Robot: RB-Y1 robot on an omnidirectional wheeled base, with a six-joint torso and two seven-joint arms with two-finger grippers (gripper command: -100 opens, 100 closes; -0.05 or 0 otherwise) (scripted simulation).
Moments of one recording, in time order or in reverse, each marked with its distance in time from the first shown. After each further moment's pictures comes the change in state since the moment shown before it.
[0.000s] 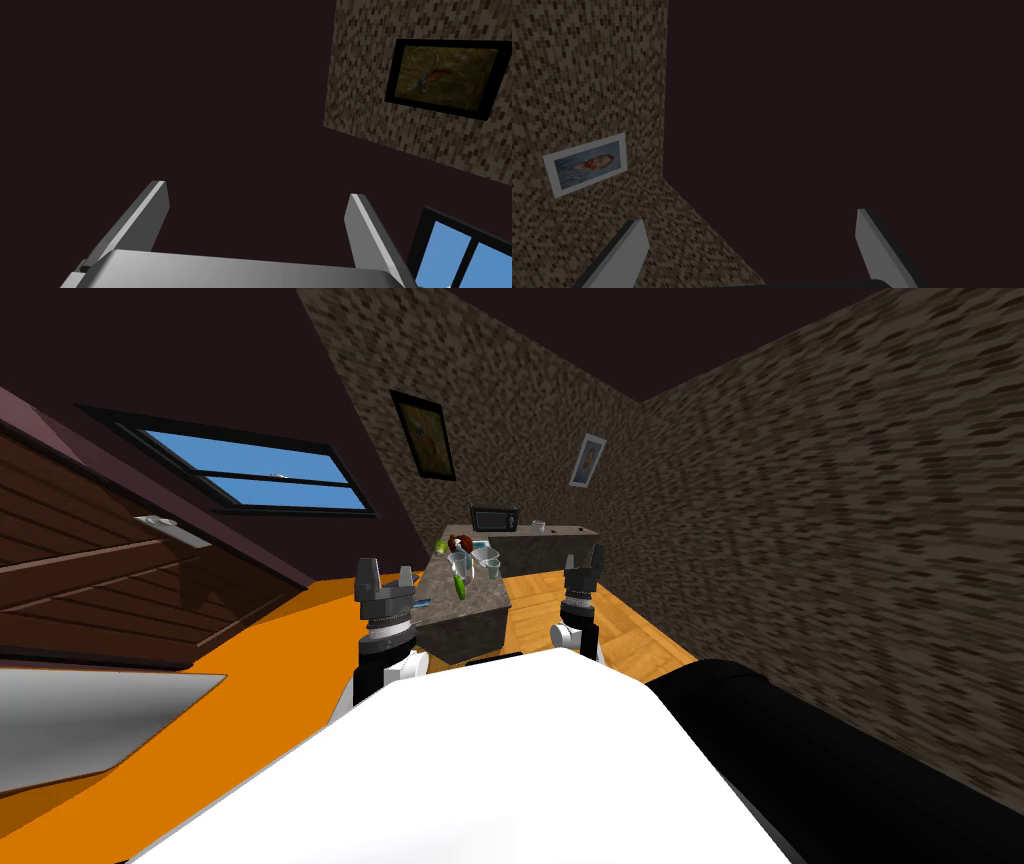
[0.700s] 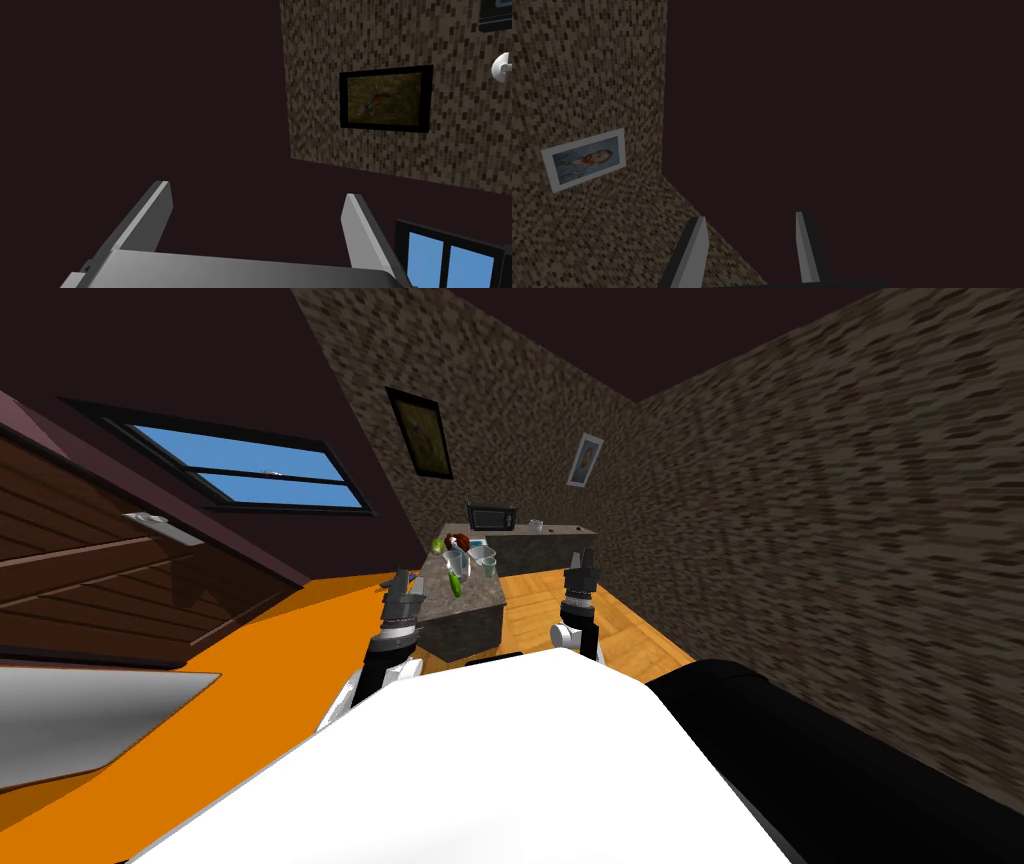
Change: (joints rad) left arm -0.001 0.140 0.005 0.097 -0.020 0.051 -0.028; right arm 0.000 0.000 0.000 0.000 0.000 0.000 0.000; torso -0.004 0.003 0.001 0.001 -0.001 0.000
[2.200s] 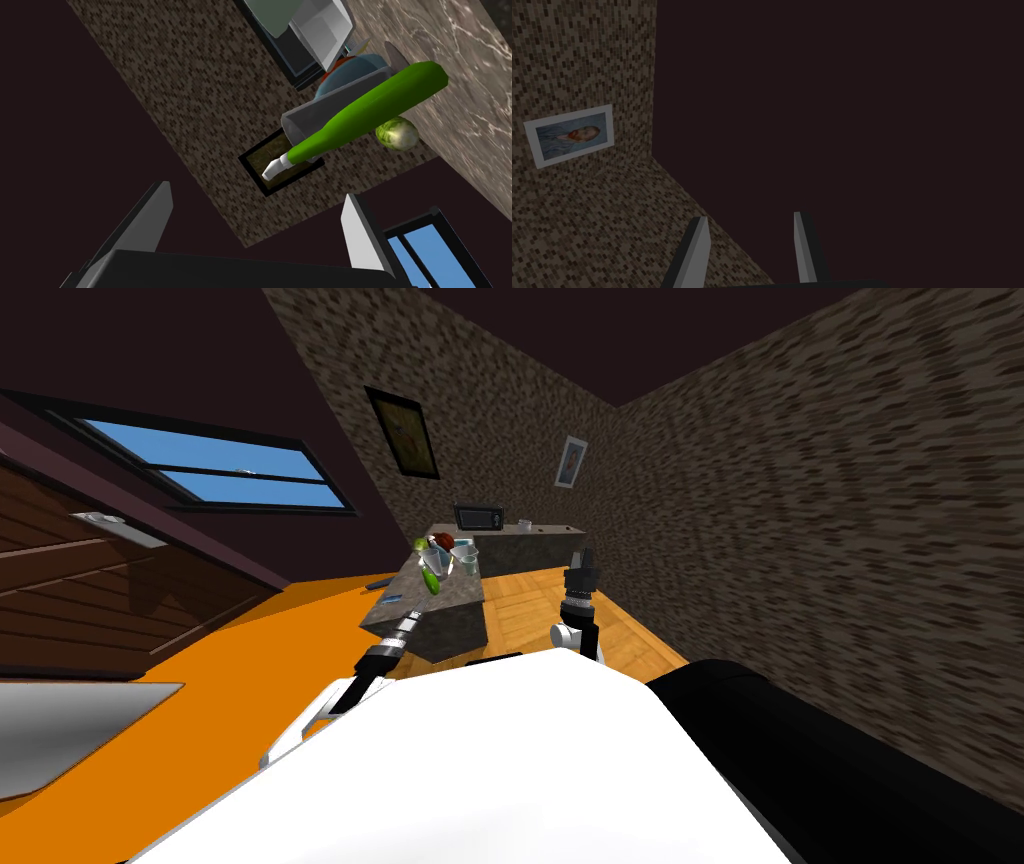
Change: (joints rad) left arm -0.007 0.293 0.043 0.310 -0.088 0.221 -0.110; right arm 0.000 0.000 0.000 0.000 0.000 0.000 0.000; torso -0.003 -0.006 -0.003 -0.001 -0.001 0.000
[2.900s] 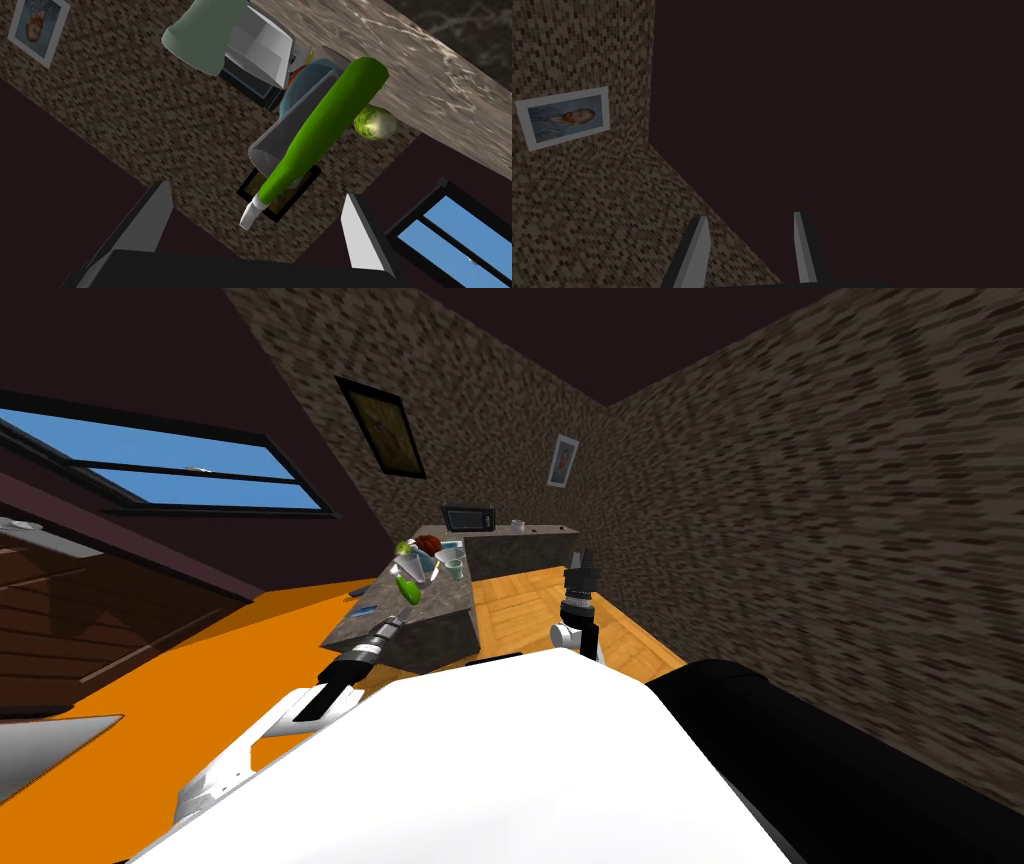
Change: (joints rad) left arm 0.019 0.138 0.087 0.082 -0.071 0.103 -0.046; right arm 0.000 0.000 0.000 0.000 0.000 0.000 0.000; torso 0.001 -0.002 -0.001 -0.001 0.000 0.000
